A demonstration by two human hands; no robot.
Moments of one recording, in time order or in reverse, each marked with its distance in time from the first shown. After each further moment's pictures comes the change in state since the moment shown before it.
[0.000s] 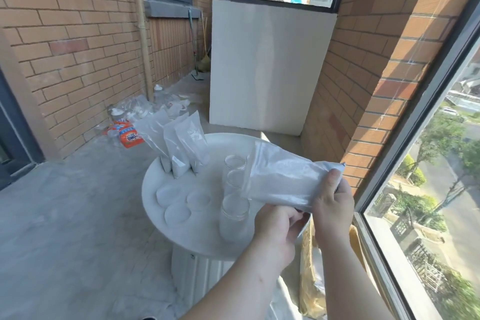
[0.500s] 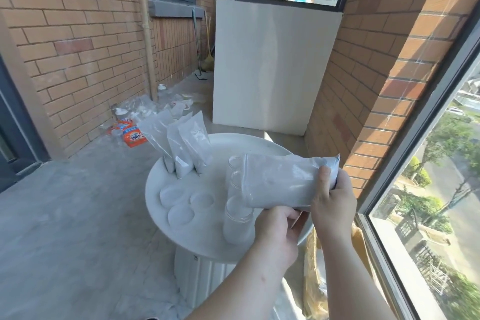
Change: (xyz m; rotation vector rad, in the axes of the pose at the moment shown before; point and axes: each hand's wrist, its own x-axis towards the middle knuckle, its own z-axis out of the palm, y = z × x) left_hand 0.007 0.002 -0.004 -0.201 0.018 -0.018; right_hand 0.000 -0.009 0.006 -0.072 -0.055 -0.152
